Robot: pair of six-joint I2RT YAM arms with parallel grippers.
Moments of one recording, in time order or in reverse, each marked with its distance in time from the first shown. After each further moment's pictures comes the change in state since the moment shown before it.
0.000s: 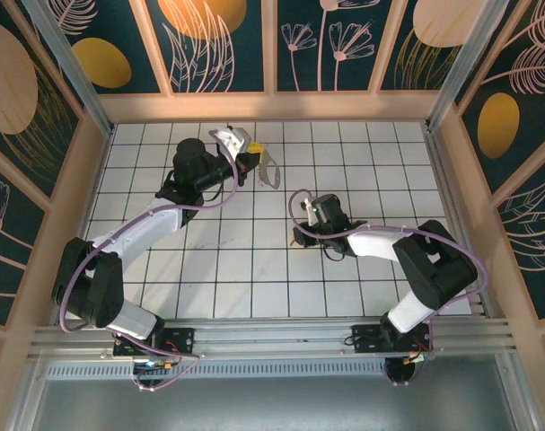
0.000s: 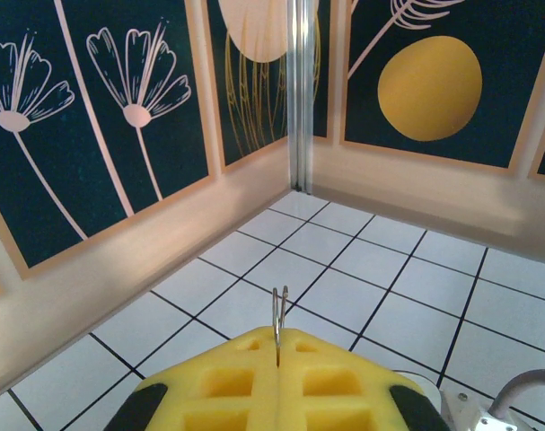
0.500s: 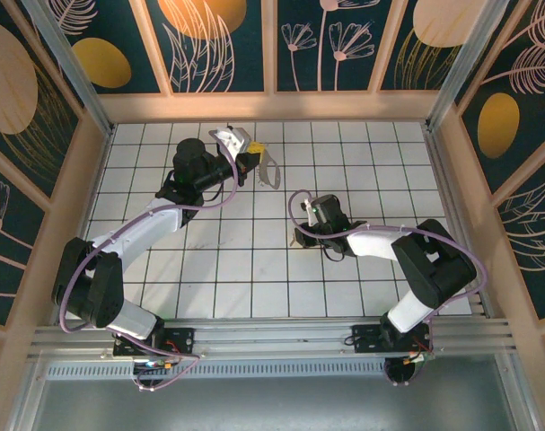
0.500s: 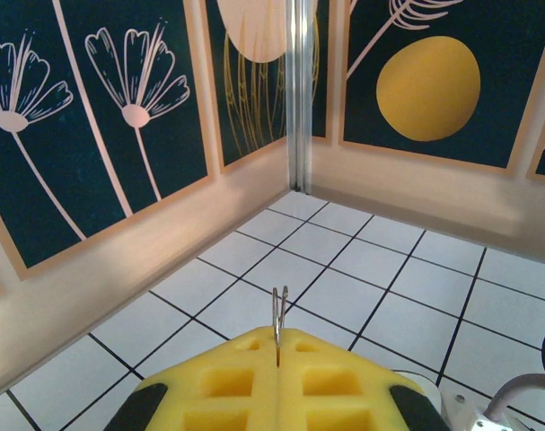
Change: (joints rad) left arm 0.000 0.000 0.000 0.000 0.003 -0.001; right arm 0.000 0.008 0.000 -0.001 0.007 0.000
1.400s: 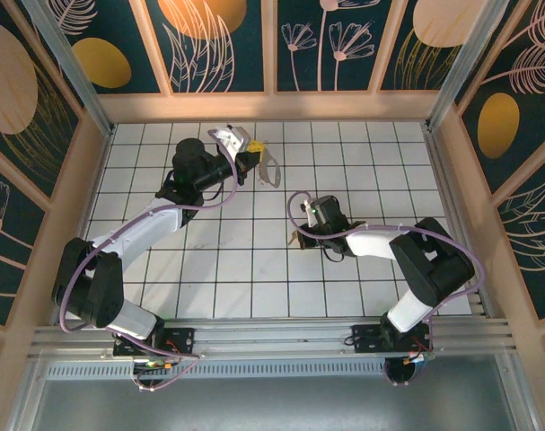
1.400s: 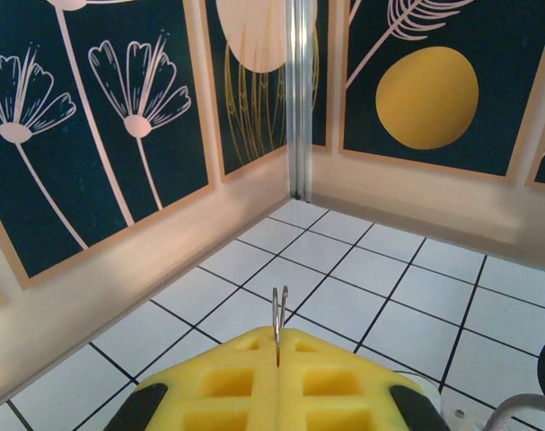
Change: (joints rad) left arm 0.000 0.000 0.000 0.022 0.002 -0.007; right arm 0.002 0.014 -0.003 0.006 0.008 -0.011
